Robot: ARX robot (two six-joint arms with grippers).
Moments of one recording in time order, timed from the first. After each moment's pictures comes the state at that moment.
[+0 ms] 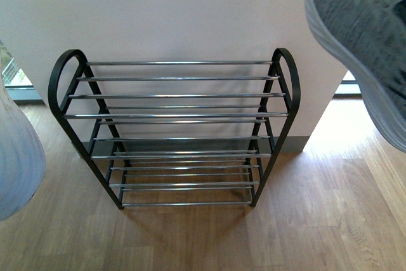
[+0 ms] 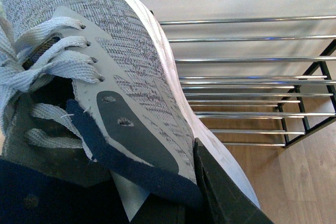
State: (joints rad) left arm -0.49 1.04 0.38 0.10 -0.47 -0.21; right arm -0.09 1.28 0.43 0.51 -0.12 0.27
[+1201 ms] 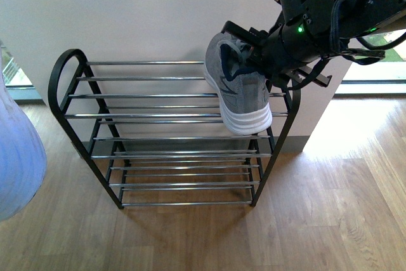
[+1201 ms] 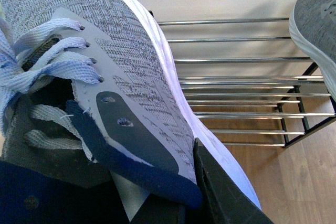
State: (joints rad) left arm -0.49 1.04 0.38 0.10 -0.47 -0.21; right arm 0.21 2.28 1.39 0.12 0.13 0.70
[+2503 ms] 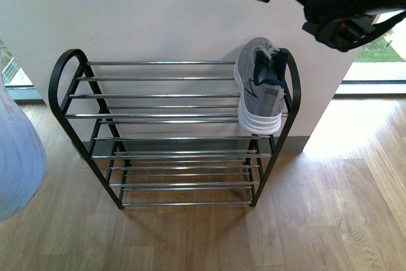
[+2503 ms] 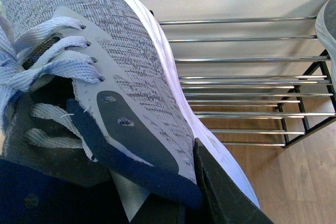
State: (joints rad) left arm -0.49 1.04 0.38 0.10 -0.47 -0.21; right arm 0.16 1.98 1.13 0.38 0.03 0.57
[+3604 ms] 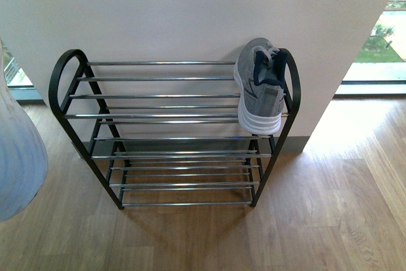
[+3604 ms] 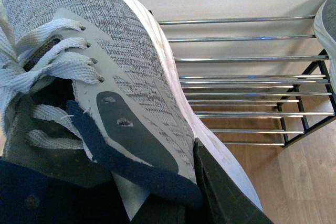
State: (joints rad) left arm -0.49 1.04 0.38 0.10 -0.47 -0.21; right arm -0.18 0.95 0.28 0.56 -0.23 0.29
